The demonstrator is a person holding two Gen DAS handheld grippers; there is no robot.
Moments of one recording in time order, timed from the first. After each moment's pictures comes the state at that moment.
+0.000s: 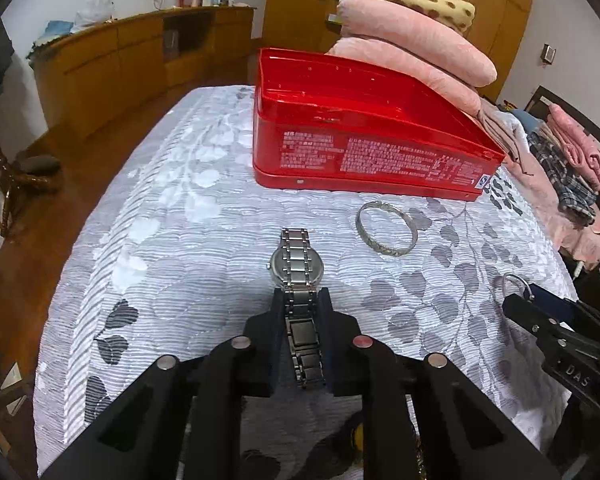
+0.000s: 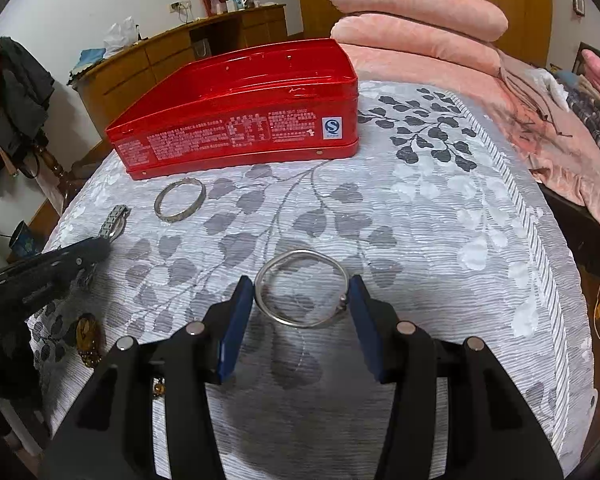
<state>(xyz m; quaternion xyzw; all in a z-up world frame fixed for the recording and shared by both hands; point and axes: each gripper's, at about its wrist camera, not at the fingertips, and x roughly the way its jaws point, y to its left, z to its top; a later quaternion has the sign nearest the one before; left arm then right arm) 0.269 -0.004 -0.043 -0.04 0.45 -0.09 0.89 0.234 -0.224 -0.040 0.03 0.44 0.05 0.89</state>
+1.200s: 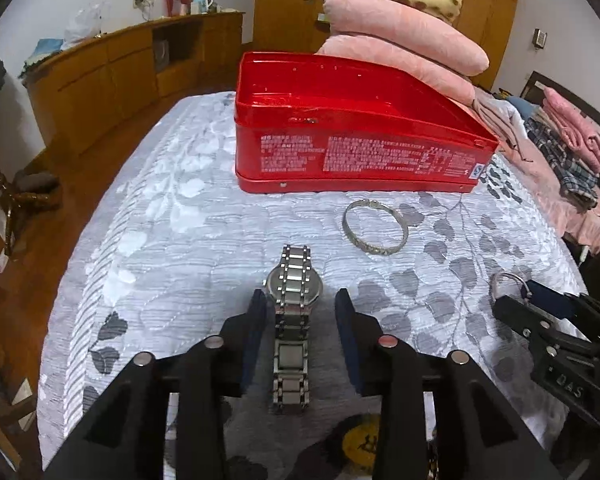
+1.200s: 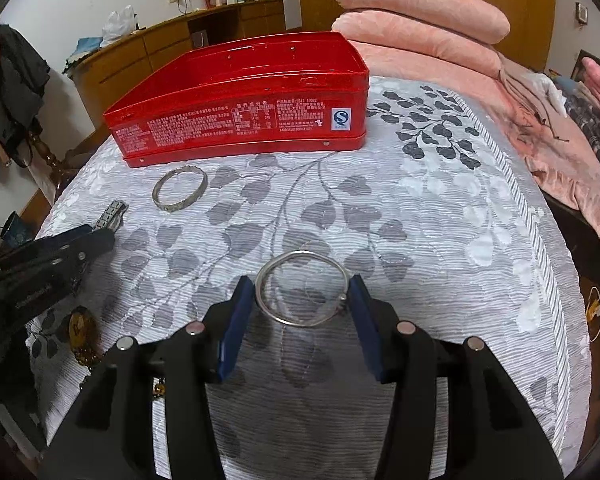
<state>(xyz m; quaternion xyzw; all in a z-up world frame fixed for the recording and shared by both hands) 0.273 -0.021 -0.043 -0.01 0.44 -0.09 0.89 0.234 -0.212 -0.044 0.01 0.45 0.04 0.89</state>
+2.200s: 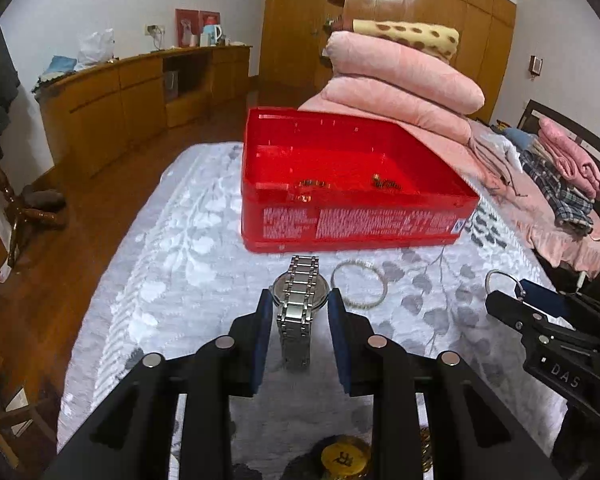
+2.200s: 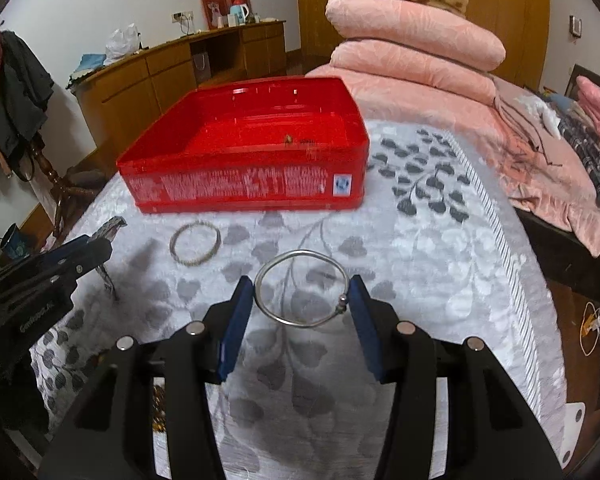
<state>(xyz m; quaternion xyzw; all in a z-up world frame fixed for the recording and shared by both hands) 0.266 -0.019 0.001 -0.03 0.37 -0.09 0.92 0.245 -0.209 -0.003 0.01 0.41 0.04 0.91</state>
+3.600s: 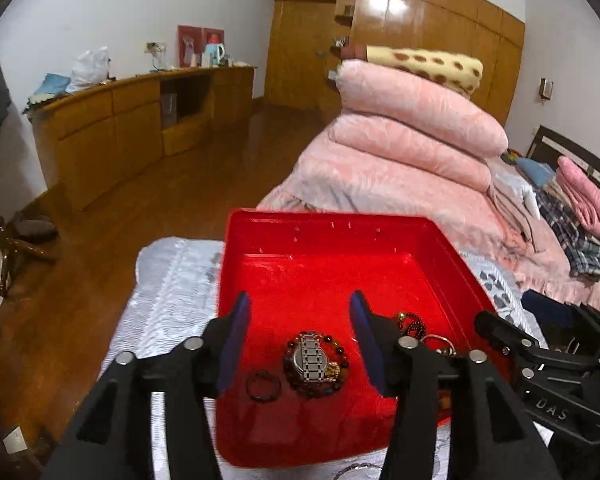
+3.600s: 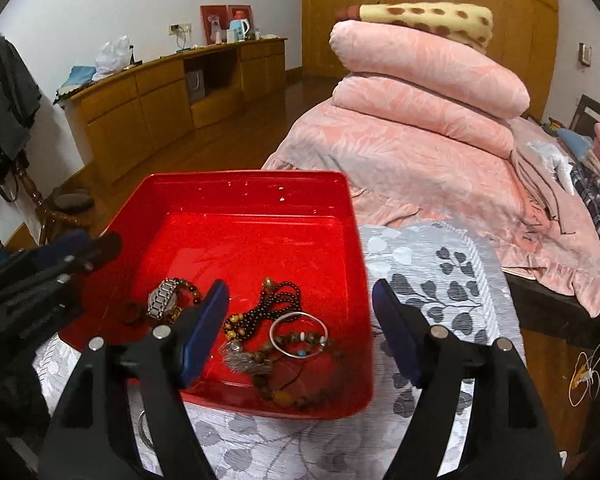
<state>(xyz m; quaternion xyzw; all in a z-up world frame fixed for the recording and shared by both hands) 0.410 -0.032 0.043 -0.04 0.34 -0.07 0.94 0.400 -0.214 0.040 -0.01 0.38 0.03 0.92</state>
